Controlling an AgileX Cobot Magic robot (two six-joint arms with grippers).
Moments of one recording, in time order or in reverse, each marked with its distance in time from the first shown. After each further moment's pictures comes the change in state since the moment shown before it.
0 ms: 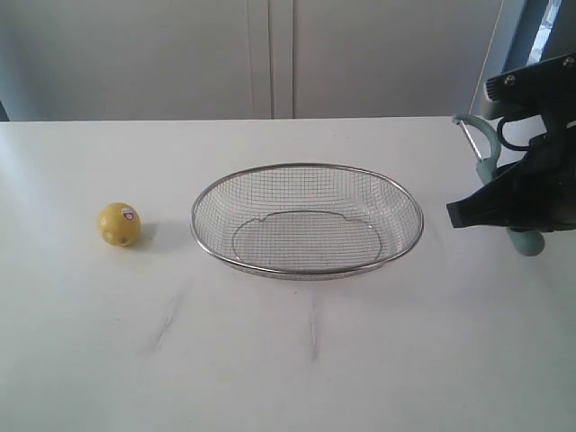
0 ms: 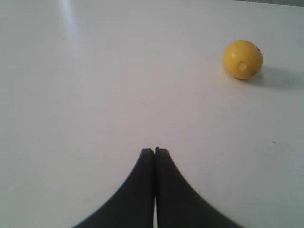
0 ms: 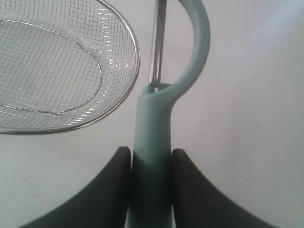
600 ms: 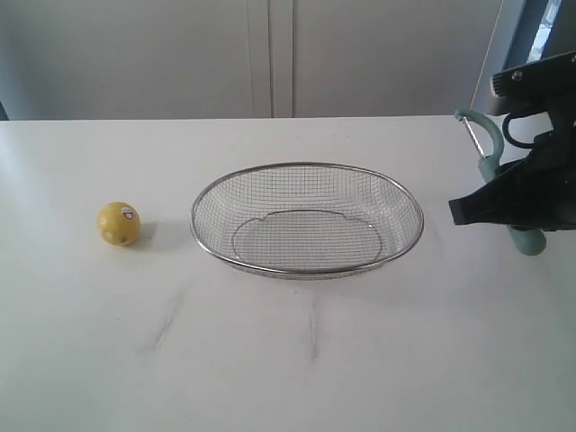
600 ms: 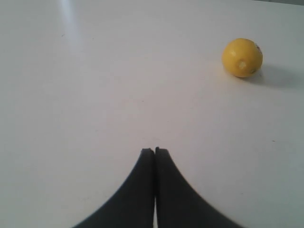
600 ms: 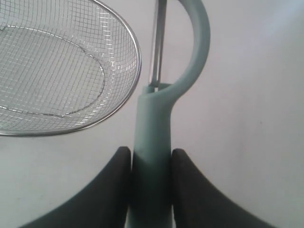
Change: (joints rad) left arm 0.000 0.000 0.000 -0.007 0.007 0.000; right arm 0.000 -0.019 0.001 0.018 0.005 0.012
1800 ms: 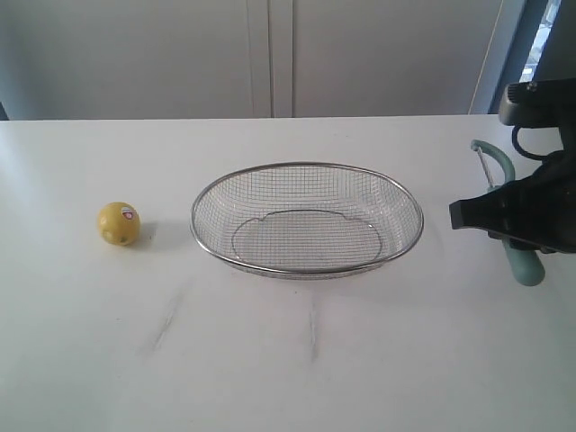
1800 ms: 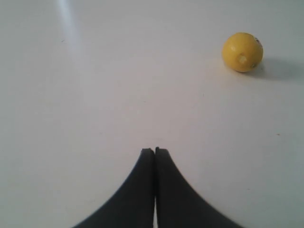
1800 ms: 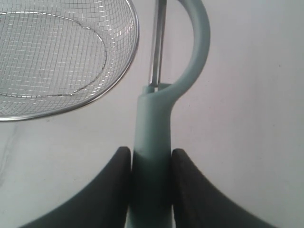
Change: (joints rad) left arm 0.000 0.000 0.000 0.000 -0.002 0.064; right arm 0.000 -0.002 0.000 0.085 0.111 0.123
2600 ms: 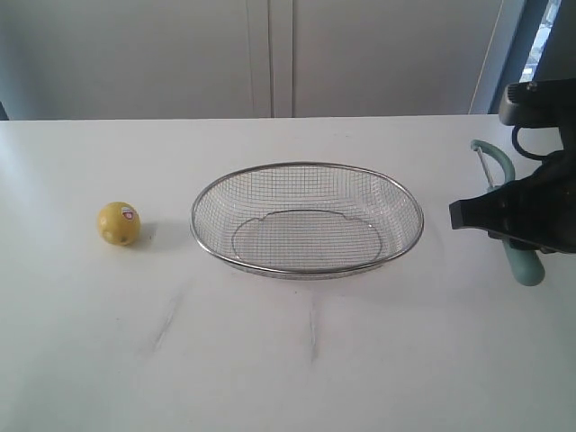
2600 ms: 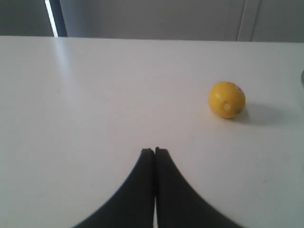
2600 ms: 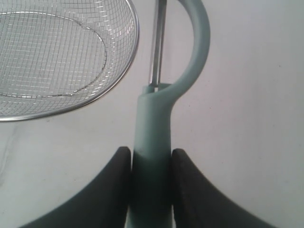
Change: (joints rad) left arm 0.000 0.000 0.000 0.010 -0.176 0.002; right arm 0.000 0.000 0.000 0.000 0.000 0.000
